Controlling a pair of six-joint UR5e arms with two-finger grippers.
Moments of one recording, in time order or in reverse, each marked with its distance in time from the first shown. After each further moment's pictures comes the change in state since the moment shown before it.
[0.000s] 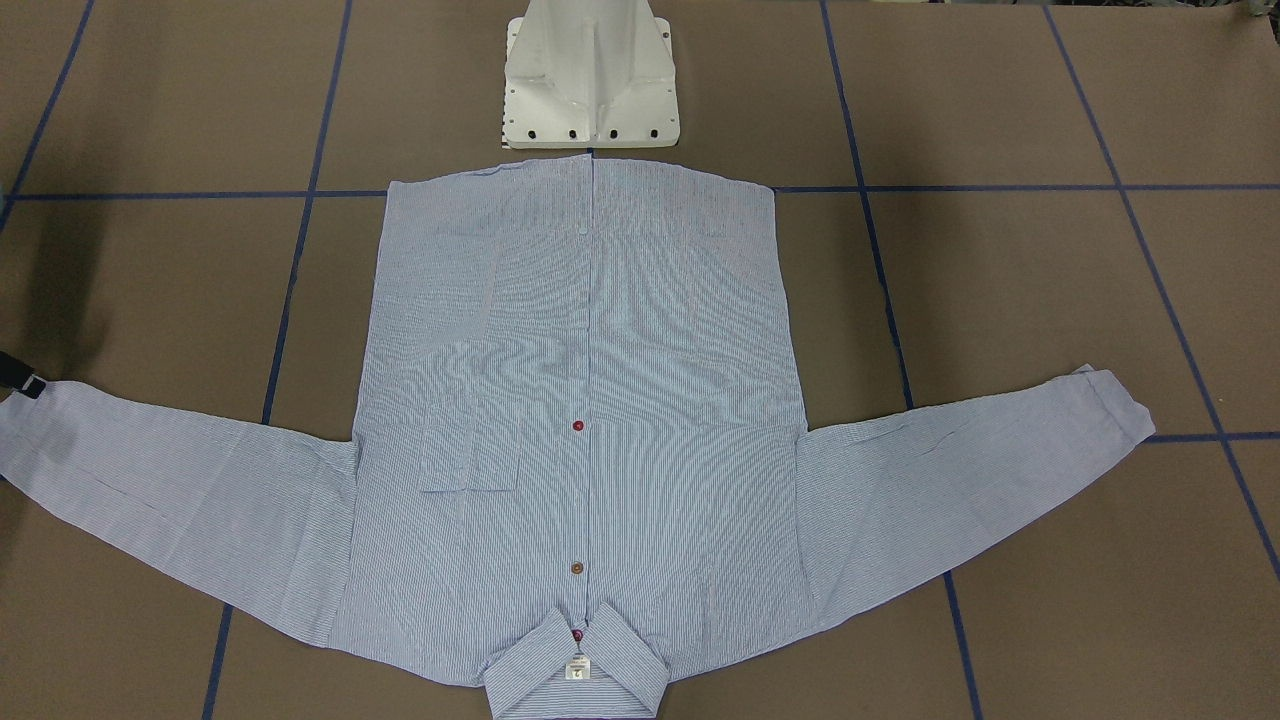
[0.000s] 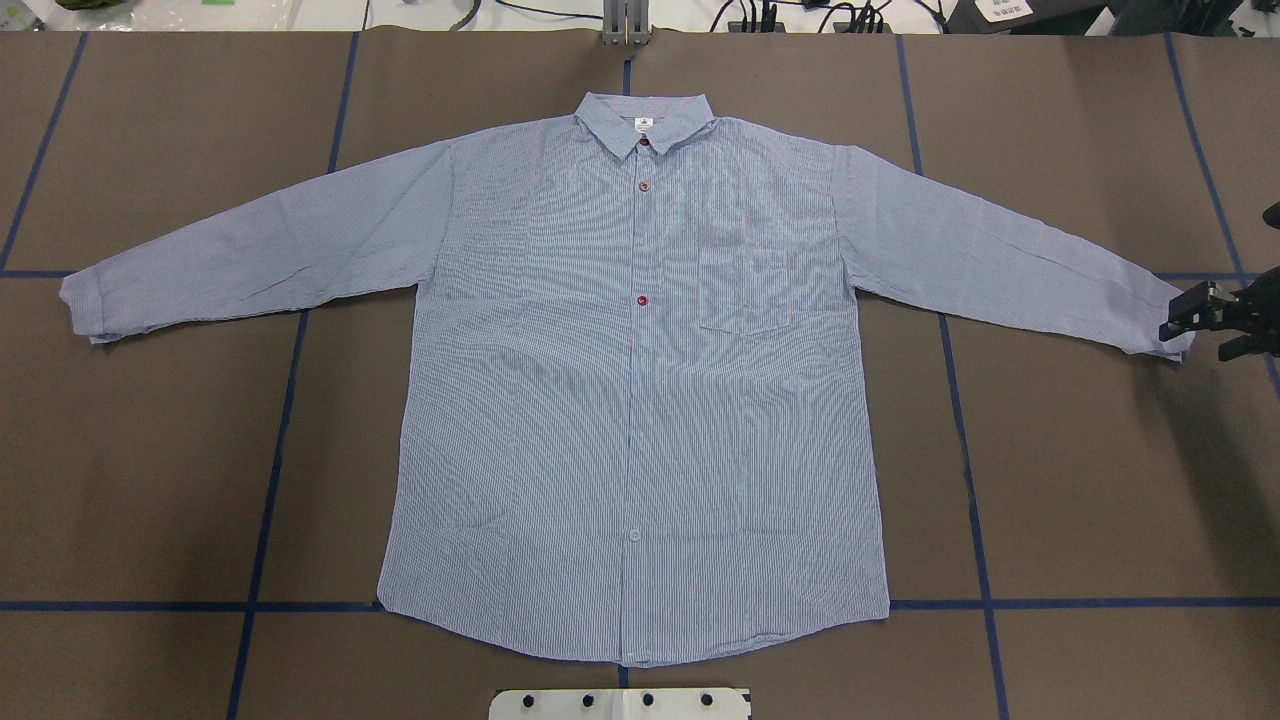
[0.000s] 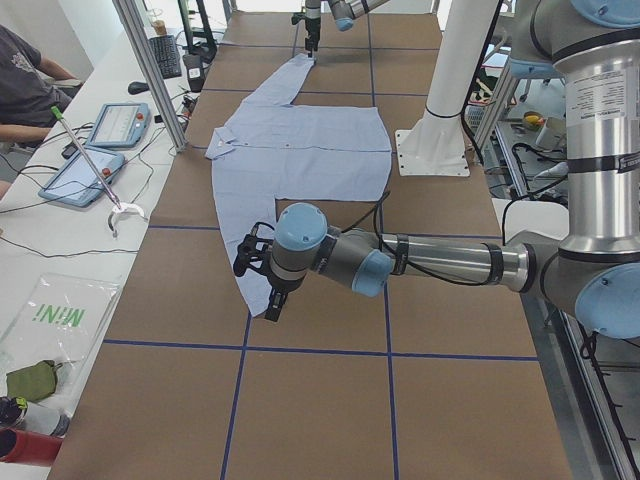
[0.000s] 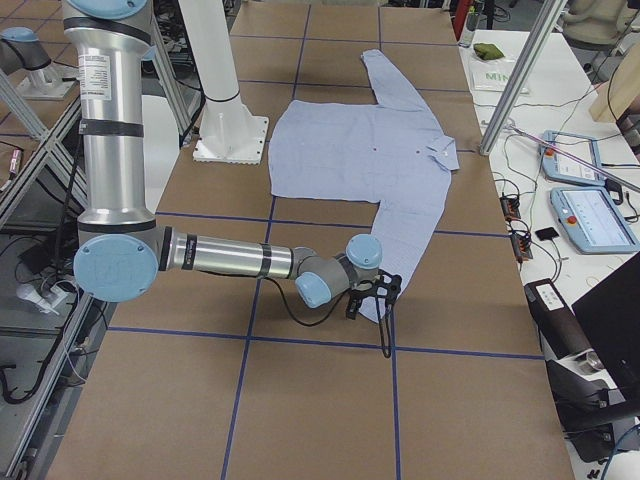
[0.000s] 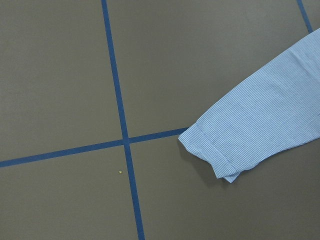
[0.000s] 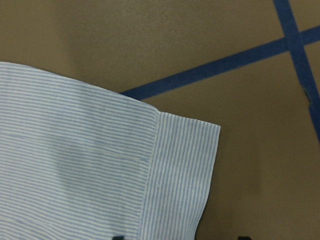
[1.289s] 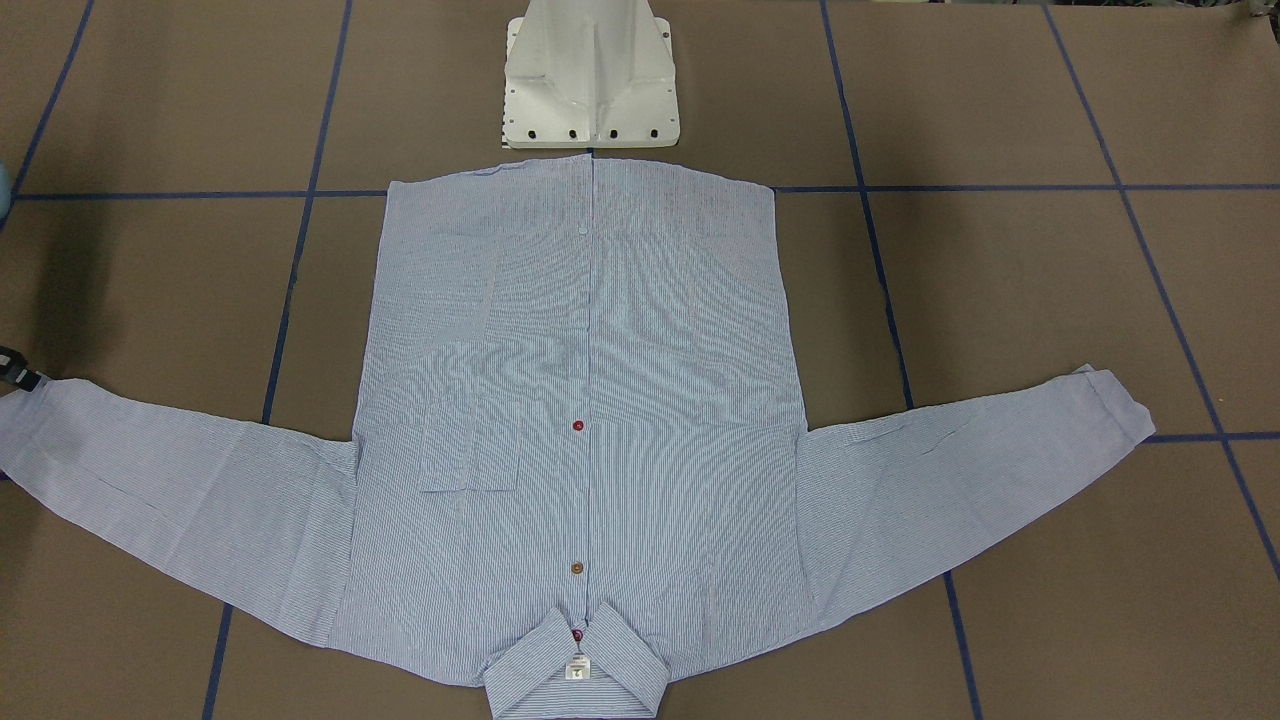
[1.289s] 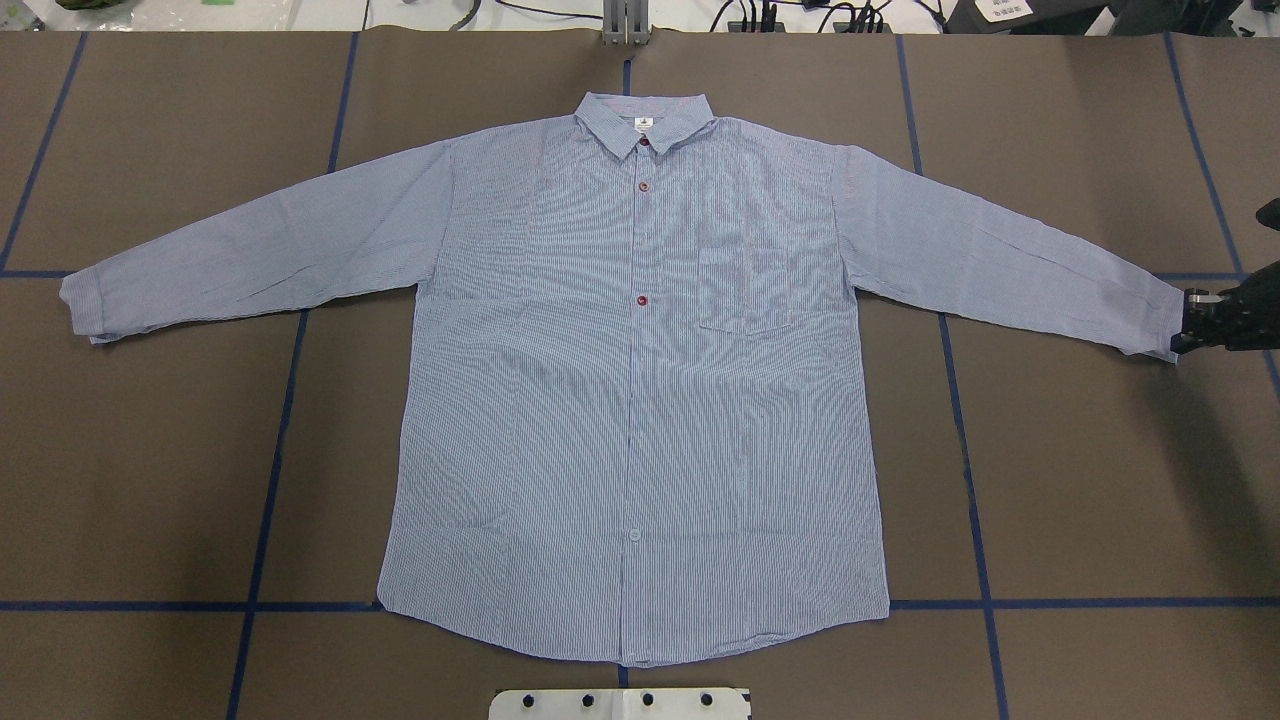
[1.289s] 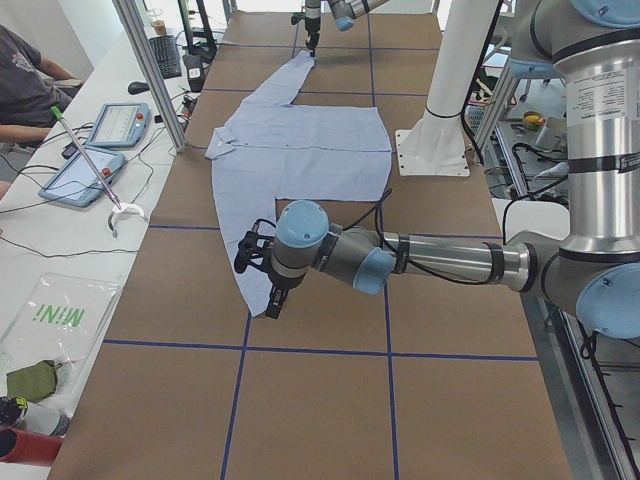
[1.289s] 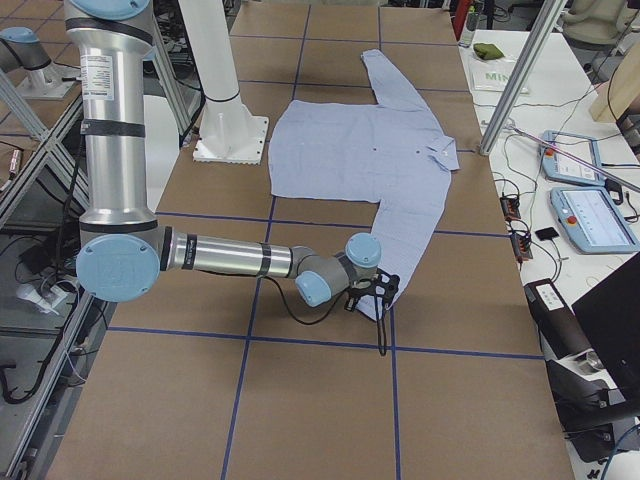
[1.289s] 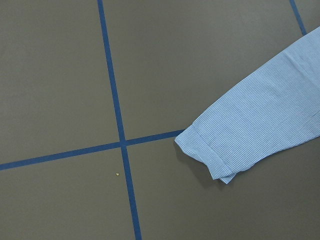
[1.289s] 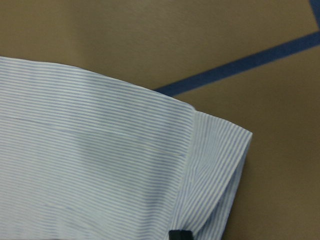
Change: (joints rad) left arm -0.002 0.003 -0.011 0.000 -0.006 0.000; right arm 0.001 0.002 0.074 -0.005 0.033 0.045
